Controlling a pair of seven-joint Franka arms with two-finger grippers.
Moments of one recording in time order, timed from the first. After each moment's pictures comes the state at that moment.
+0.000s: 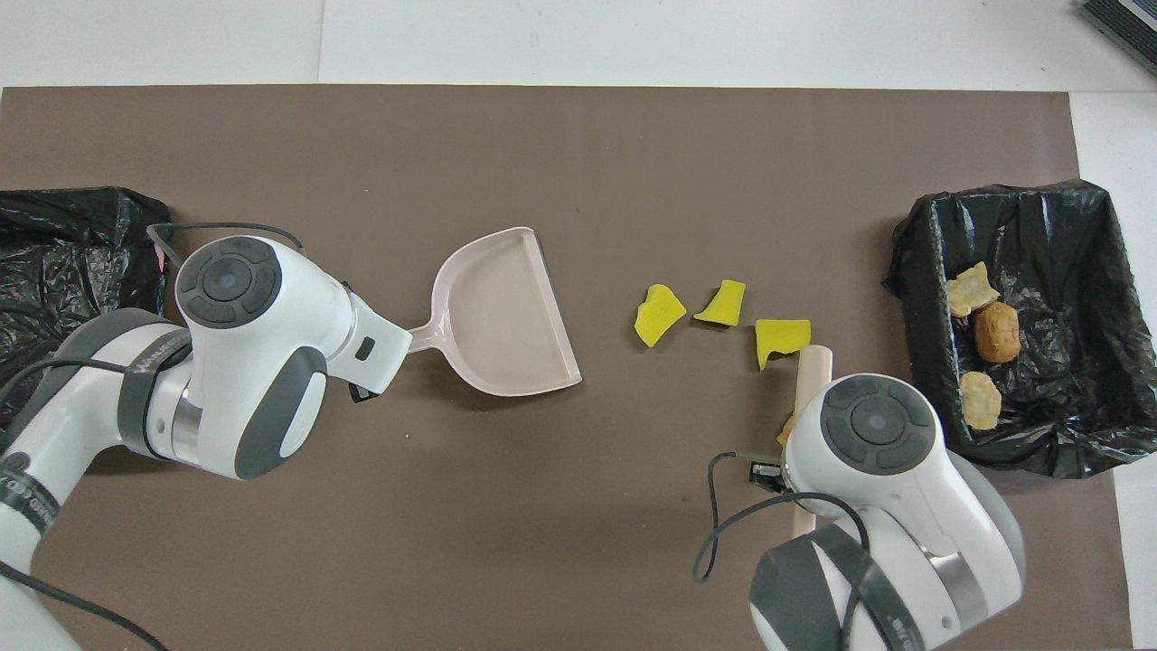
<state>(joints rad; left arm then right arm) -0.32 0.11 -0.06 -2.07 0.02 2.17 0.94 0.44 -0.21 -0.04 -2.32 -0.12 1.78 0.70</state>
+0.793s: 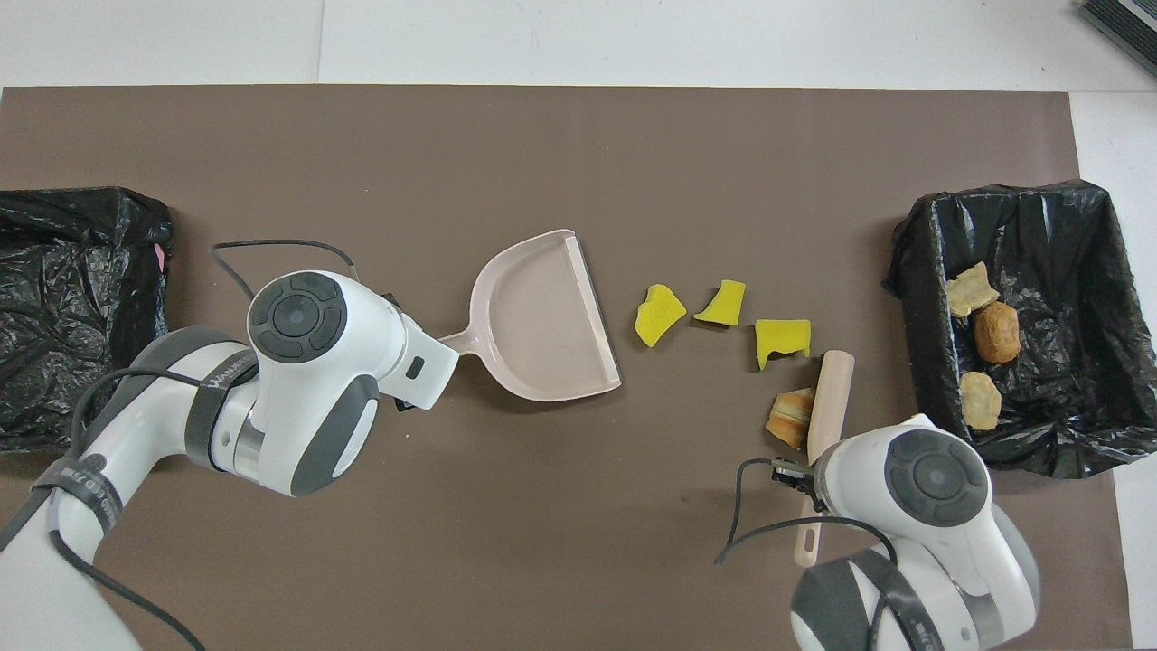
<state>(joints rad) -0.38 0.13 -0.06 -2.10 0.02 2.26 0.88 0.34 -0.24 -0.03 -2.53 -0.09 2.14 0.69</state>
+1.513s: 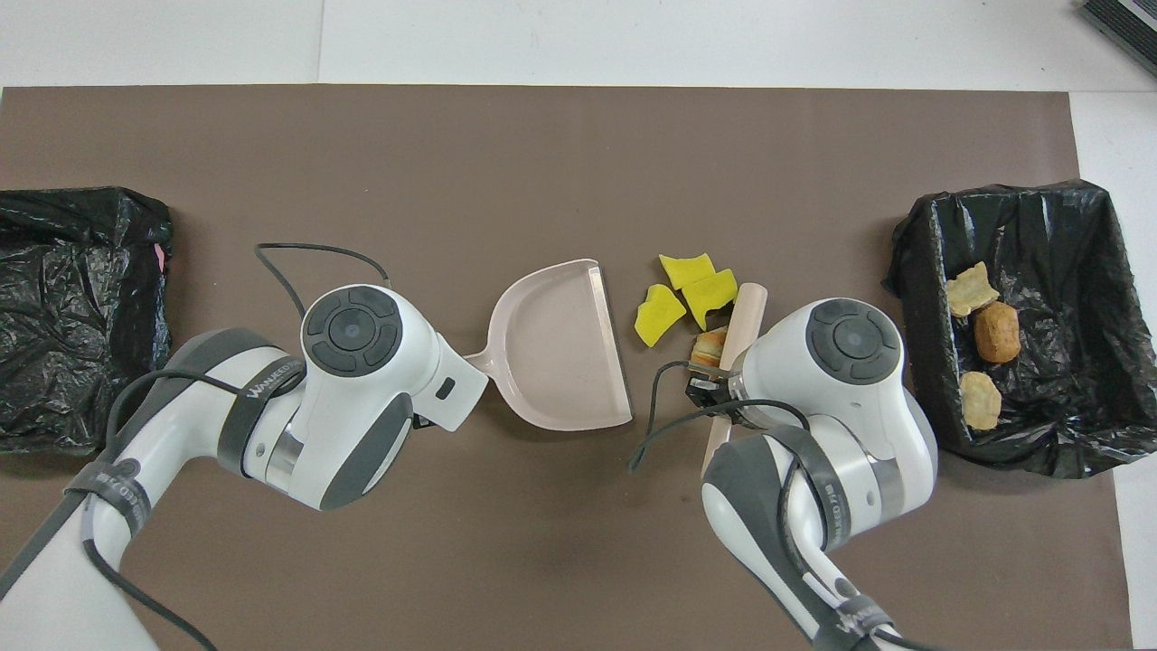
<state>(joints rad) -0.45 0.13 -0.06 -2.07 0.09 2.17 0.88 0.42 0.08 -0.02 -2.16 0.10 2.13 0.68</state>
